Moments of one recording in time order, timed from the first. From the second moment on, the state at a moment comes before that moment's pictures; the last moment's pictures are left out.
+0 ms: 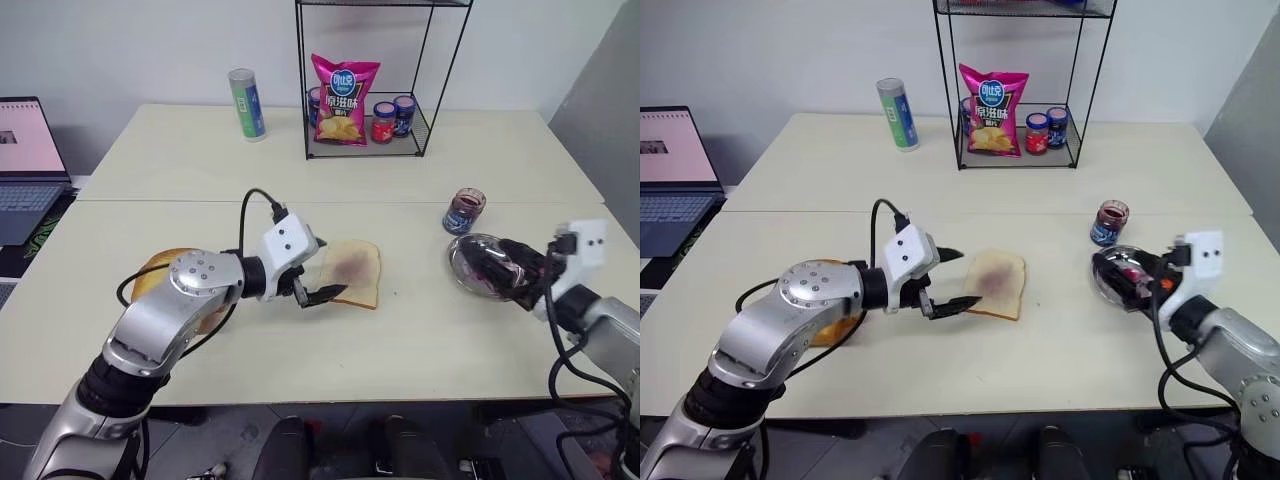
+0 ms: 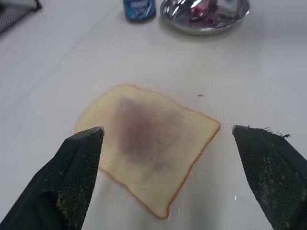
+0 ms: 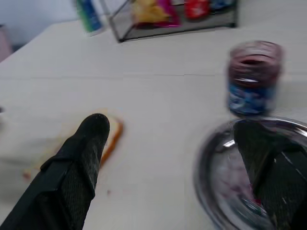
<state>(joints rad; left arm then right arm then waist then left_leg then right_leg) -0.51 0.70 -0.23 -0.41 -0.39 0.64 -0.78 -0.06 -0.52 -0.54 -0.60 0.91 1.00 0.17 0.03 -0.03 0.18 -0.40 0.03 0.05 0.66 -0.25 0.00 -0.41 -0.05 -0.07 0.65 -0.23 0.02</state>
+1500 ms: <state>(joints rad) -0.57 0.34 -0.42 -0.18 -0.11 0.37 -0.82 -0.40 -0.31 -0.71 0.29 1.01 0.62 0.05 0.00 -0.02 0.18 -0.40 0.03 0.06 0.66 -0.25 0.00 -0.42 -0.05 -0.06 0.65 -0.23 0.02</state>
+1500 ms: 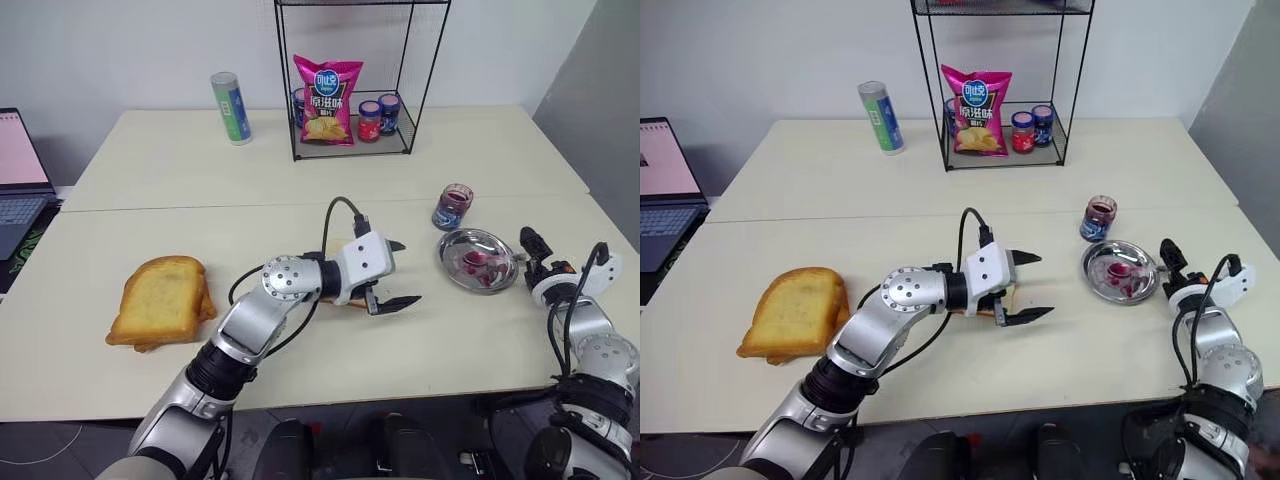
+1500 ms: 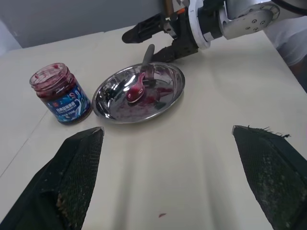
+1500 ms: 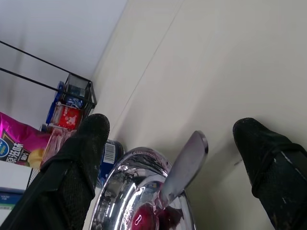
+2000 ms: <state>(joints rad) -0.57 0.35 -0.42 -0.18 -0.10 0.37 -0.81 -0.40 -0.31 -0.69 0.31 0.99 0.62 0.09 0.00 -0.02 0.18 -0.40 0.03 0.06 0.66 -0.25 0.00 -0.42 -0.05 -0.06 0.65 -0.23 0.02</state>
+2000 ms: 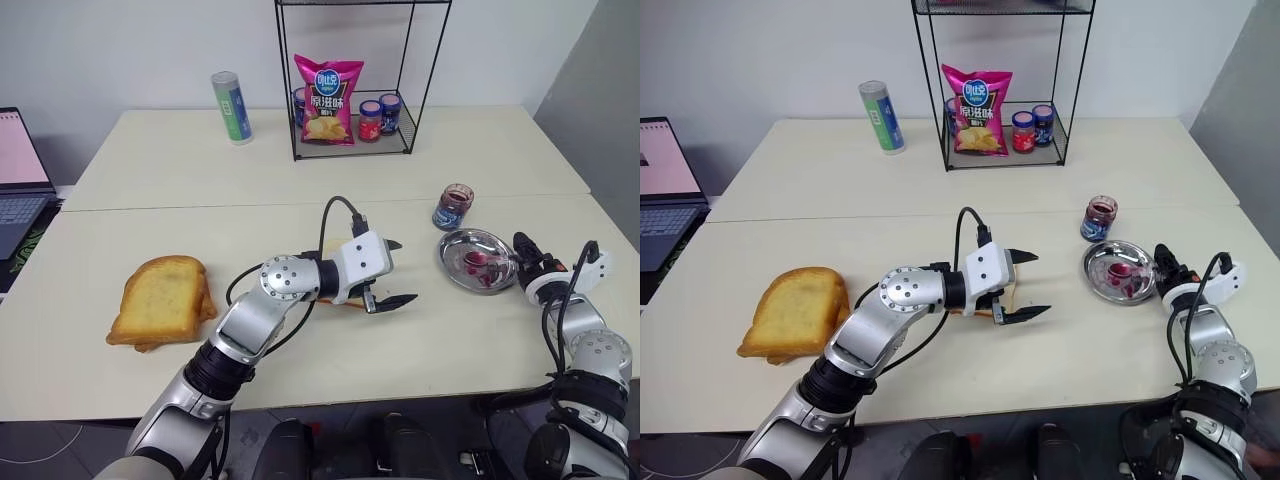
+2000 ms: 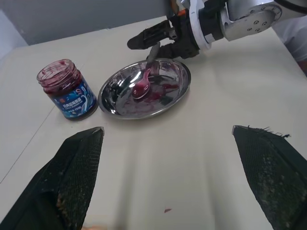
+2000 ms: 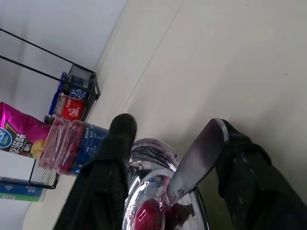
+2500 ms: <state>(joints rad) -0.57 0.35 -0.42 -0.18 -0.09 0.36 -0.82 -0.37 -0.33 -0.69 0.26 1.01 0.62 0.11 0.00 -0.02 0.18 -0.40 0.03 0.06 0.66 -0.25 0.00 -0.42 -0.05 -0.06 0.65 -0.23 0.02</state>
